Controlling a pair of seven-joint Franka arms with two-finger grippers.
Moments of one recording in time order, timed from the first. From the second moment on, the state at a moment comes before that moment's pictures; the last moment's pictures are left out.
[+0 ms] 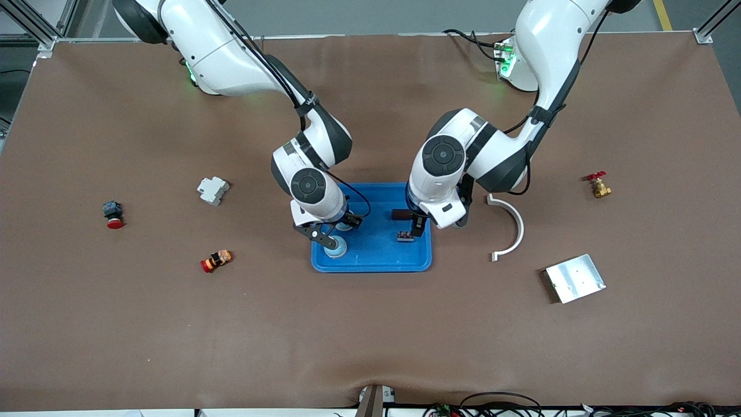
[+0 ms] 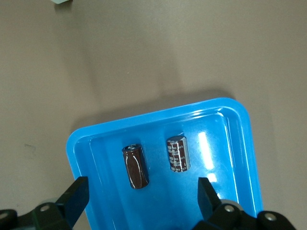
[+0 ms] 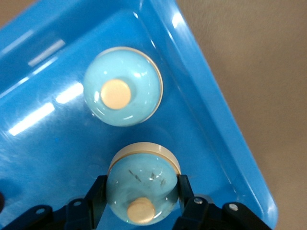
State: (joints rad) left arm -0.38 0.57 -0.31 -1.60 0.12 2.11 -2.07; right arm 0.55 0.73 0.11 -1.56 0.11 2.24 1.08
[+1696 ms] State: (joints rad) left arm -0.45 0.79 -0.29 -1.45 0.21 2.16 -2.24; right arm -0.06 0.33 -0.14 -2.04 -0.04 2.16 -0.34
